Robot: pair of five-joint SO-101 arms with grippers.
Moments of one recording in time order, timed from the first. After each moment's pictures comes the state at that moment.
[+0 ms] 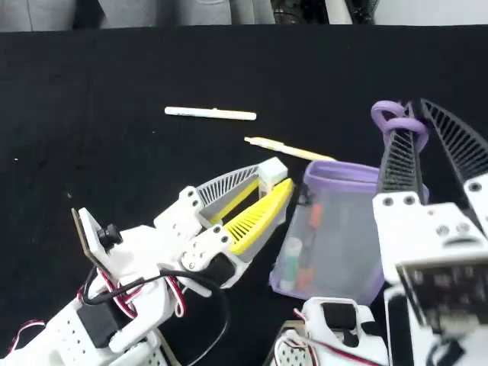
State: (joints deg) left arm 47.9 -84.8 63.9 6.2 18.9; right arm 3.9 -43.9 -40.3 90.8 31.3
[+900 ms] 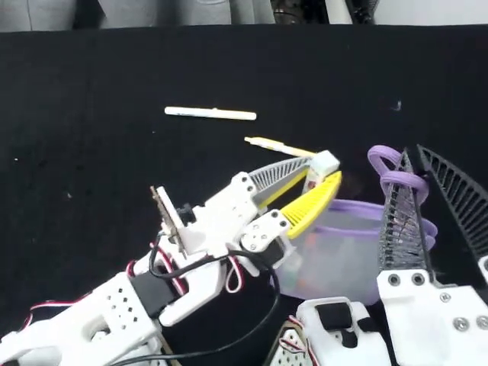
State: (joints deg) left arm 51.6 -59.7 60.7 -10.2 13.7; right arm -5.0 -43.9 -53.7 97.7 31.4
